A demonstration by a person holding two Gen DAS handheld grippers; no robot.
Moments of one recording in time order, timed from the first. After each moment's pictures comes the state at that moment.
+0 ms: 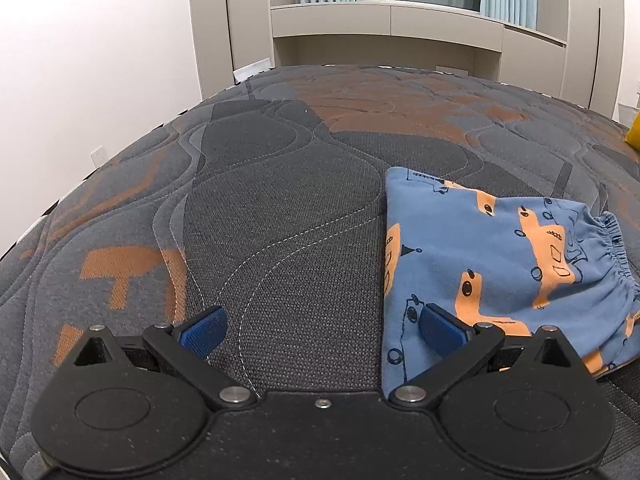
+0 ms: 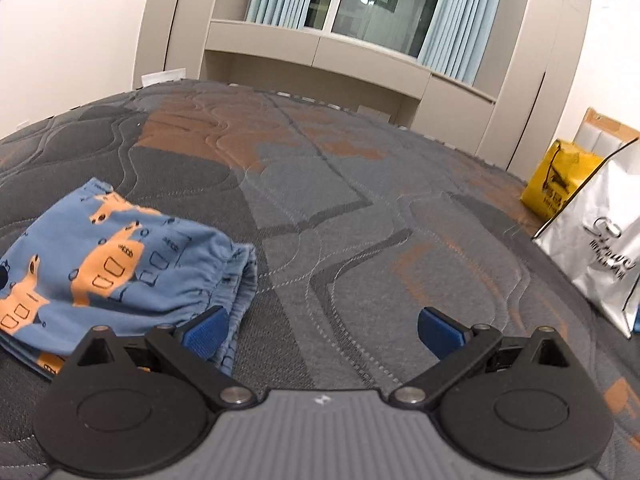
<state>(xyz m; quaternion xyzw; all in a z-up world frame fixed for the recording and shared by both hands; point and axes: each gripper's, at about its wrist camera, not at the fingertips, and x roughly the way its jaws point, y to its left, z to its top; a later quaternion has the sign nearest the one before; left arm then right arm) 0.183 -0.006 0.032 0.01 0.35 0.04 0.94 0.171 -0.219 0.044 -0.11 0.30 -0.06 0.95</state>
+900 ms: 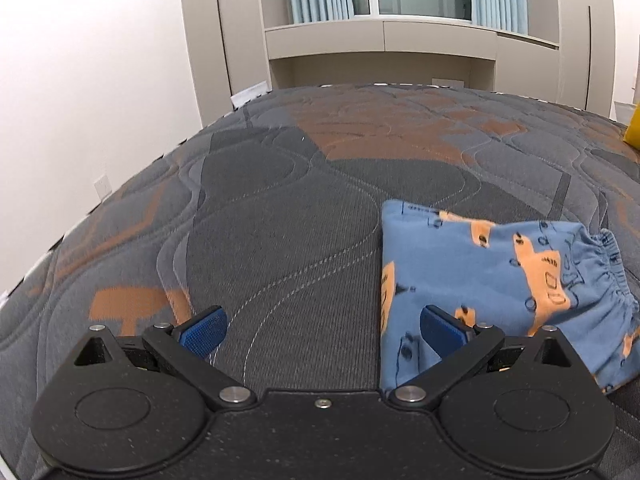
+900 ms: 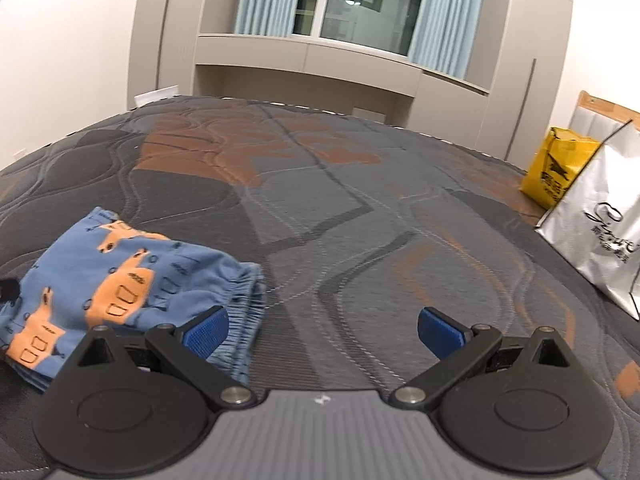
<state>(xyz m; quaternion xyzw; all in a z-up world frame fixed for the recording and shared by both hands) 0.192 -0.015 0.050 0.04 0.32 0.04 0.95 0.172 -0.219 0.053 -0.07 0.30 -0.05 0.95</state>
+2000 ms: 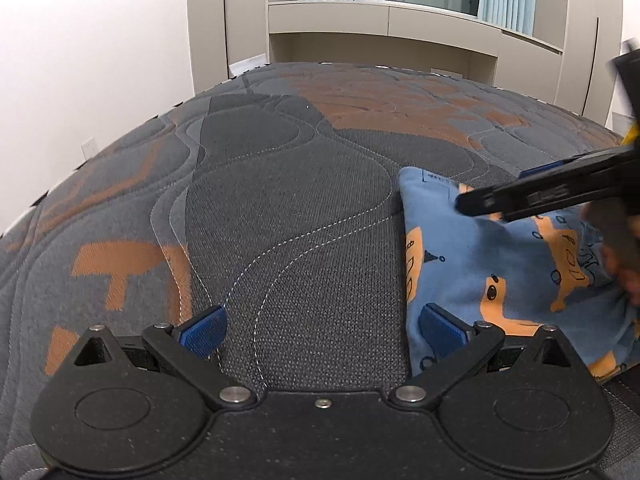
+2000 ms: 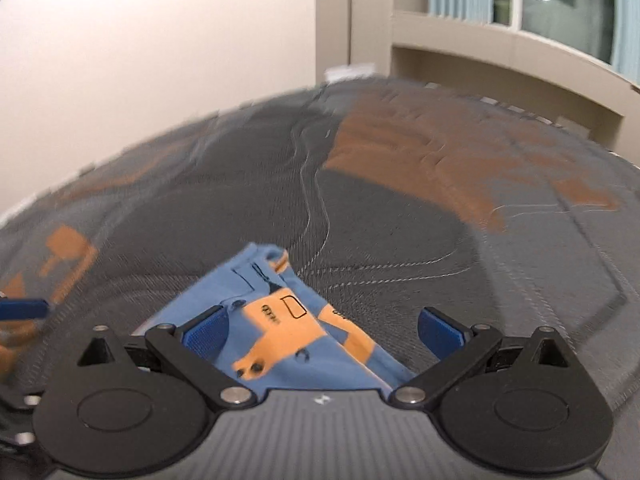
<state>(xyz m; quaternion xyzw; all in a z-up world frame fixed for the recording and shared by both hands) 0.192 0.019 0.024 -0.01 0.35 0.02 0.94 0.325 -0.121 0.028 -0.10 0.34 0.25 0.90</state>
